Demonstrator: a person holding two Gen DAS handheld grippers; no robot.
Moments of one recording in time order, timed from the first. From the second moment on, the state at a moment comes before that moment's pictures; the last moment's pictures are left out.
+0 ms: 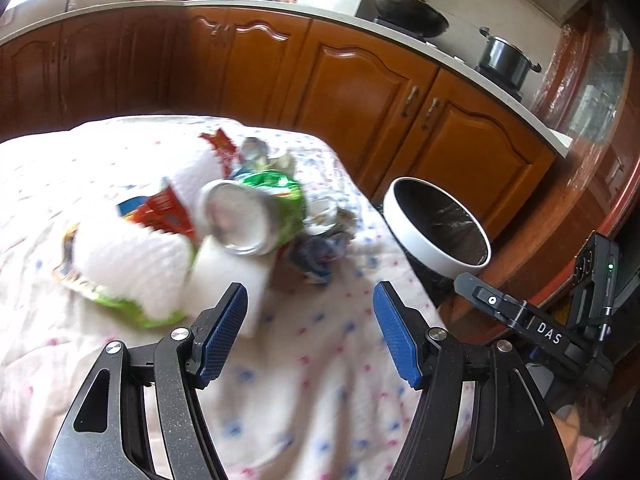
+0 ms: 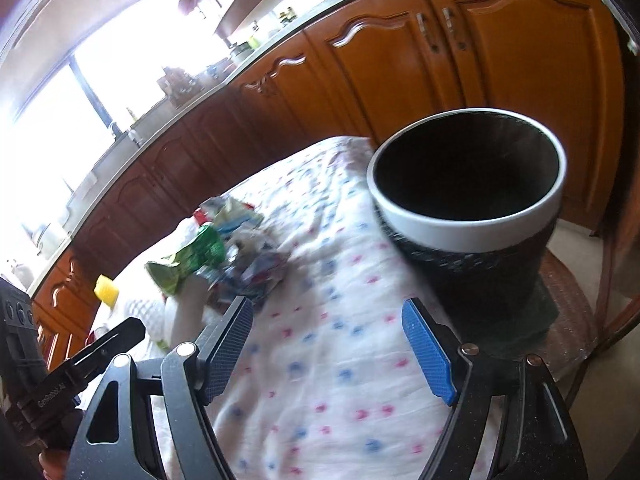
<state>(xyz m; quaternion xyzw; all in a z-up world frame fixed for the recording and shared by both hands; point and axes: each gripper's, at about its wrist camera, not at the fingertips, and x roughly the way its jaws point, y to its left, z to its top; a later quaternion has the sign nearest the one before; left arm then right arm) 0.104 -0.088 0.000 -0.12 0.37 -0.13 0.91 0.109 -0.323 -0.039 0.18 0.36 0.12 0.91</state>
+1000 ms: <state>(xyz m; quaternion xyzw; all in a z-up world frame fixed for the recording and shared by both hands) 0.123 0.010 -0.029 -0.16 0.36 -0.04 0.92 0.182 -0.249 -0.065 0.17 0.40 0.18 0.88</state>
